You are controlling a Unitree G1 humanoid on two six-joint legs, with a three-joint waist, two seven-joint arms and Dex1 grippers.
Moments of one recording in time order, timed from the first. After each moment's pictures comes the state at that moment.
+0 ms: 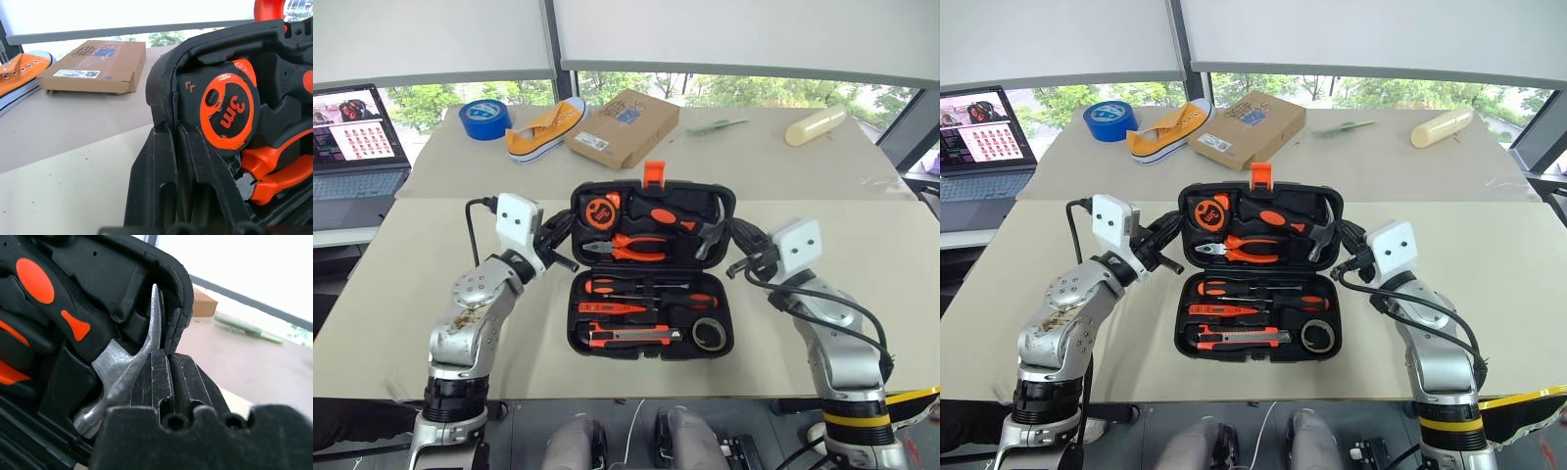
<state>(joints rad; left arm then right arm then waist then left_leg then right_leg) -0.32 0.35 0.10 -0.32 -0.35 0.50 -0.43 -0.19 -0.42 -0.10 -0.28 0.14 0.17 0.42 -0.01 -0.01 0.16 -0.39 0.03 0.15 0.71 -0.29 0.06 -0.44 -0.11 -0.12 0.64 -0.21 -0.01</state>
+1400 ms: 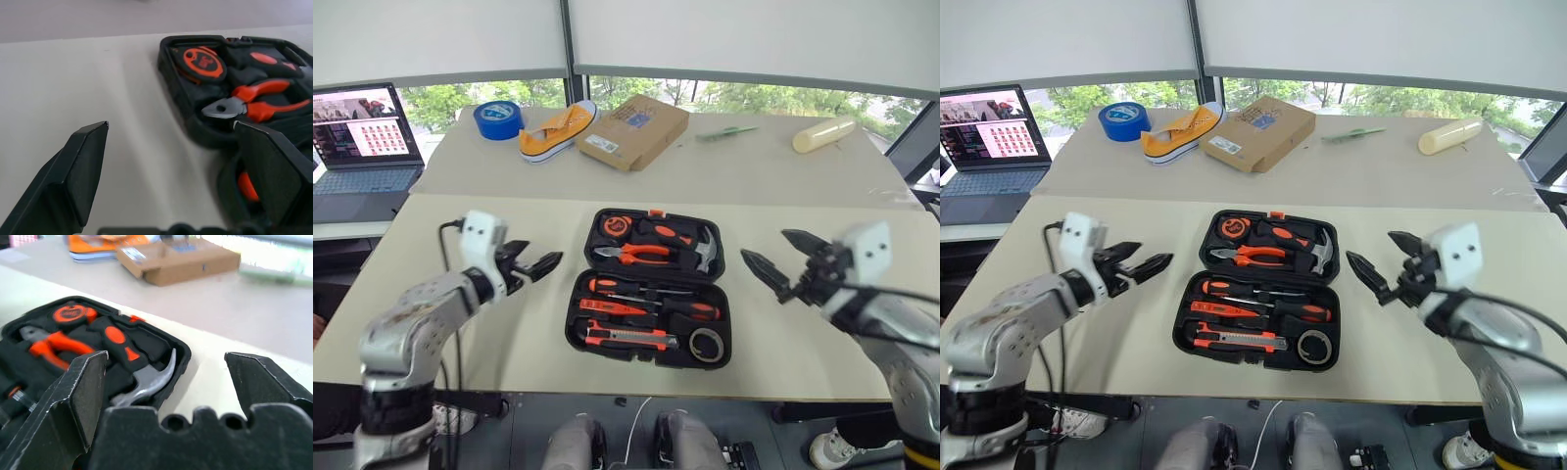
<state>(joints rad) -0.43 0.50 0.19 -0.23 -0.58 1.04 -0.43 -0.20 -0.63 -0.26 -0.44 0.61 0.79 0.38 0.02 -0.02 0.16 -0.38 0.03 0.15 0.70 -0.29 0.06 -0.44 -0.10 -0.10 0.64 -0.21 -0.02</state>
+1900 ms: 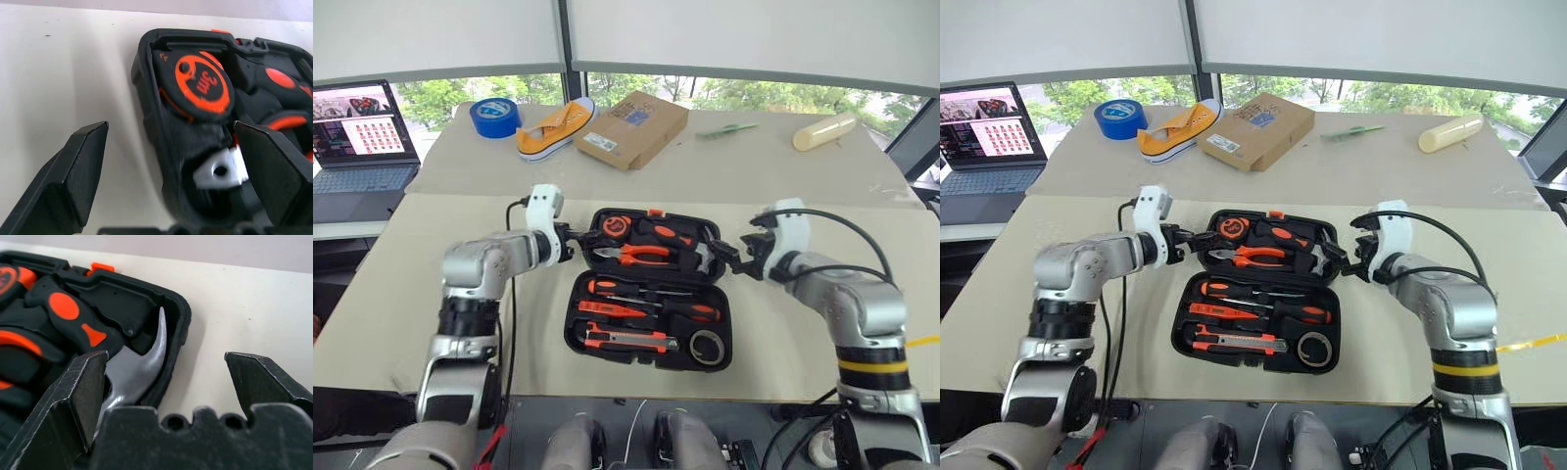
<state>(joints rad) -0.79 0.34 0.08 0.25 -0.47 1.04 -0.36 -0.53 -0.52 -0.08 -0.07 0.49 0.96 0.28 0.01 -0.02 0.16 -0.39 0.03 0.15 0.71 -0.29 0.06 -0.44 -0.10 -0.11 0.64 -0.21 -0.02</state>
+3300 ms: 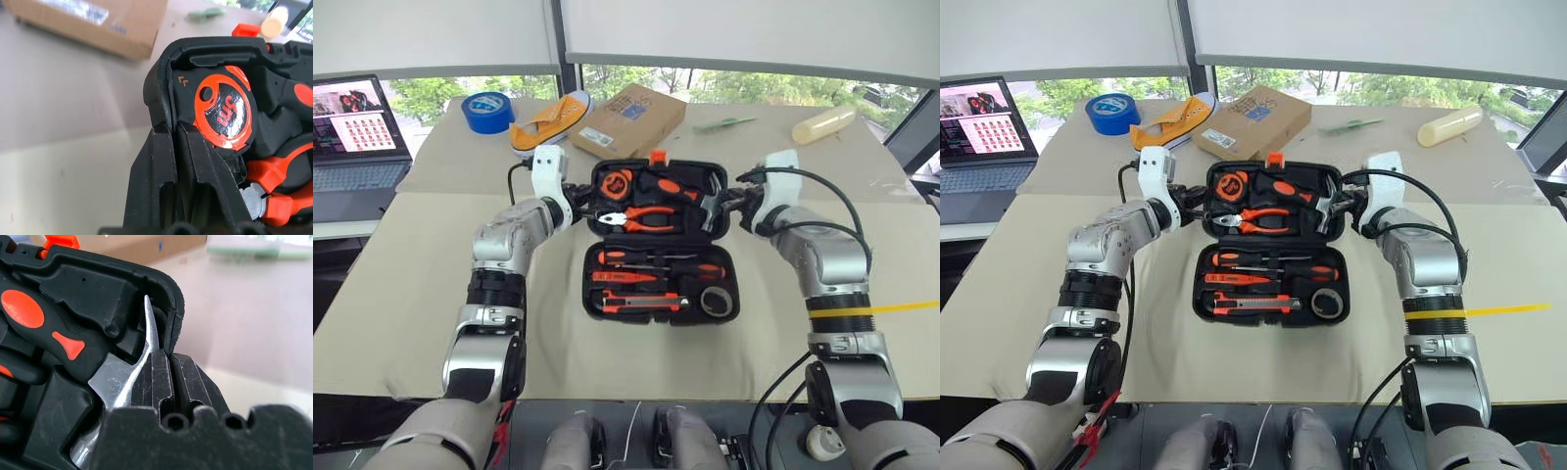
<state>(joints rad) -0.90 0.27 0.10 0.44 -0.31 0.59 -0.44 -0.75 -0.46 -0.07 0.24 0.25 0.58 0.35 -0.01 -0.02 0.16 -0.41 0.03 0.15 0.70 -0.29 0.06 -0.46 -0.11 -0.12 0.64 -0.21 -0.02</state>
